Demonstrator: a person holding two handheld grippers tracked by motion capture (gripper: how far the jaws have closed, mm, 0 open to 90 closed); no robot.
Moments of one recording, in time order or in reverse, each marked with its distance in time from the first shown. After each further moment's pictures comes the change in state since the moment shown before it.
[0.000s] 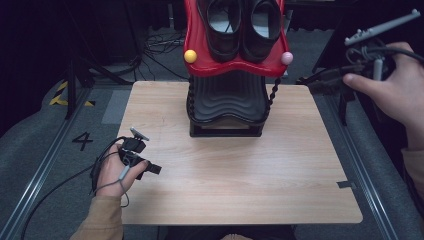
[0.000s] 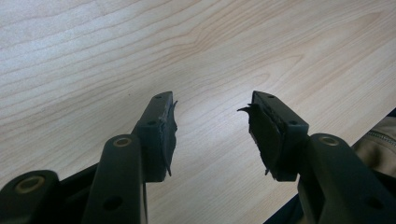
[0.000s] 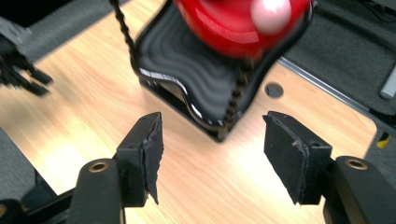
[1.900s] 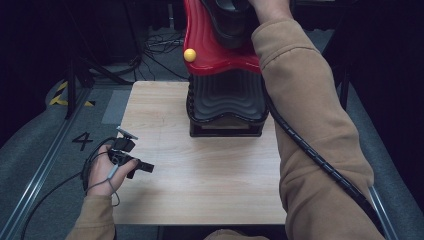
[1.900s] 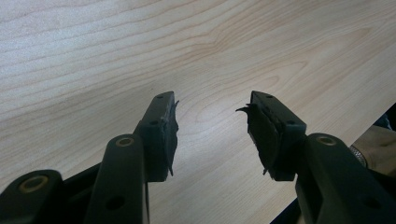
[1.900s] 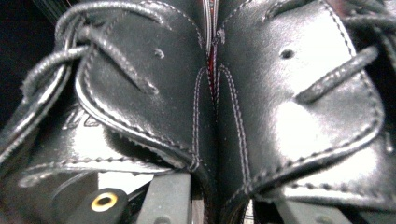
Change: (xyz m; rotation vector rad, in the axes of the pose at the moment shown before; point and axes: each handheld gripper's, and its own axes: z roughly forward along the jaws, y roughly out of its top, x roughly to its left) left arm 0.032 -0.010 -0.005 -0.046 -0.069 -0.059; right arm 0.024 0.256 0.114 -0.075 -0.292 0.430
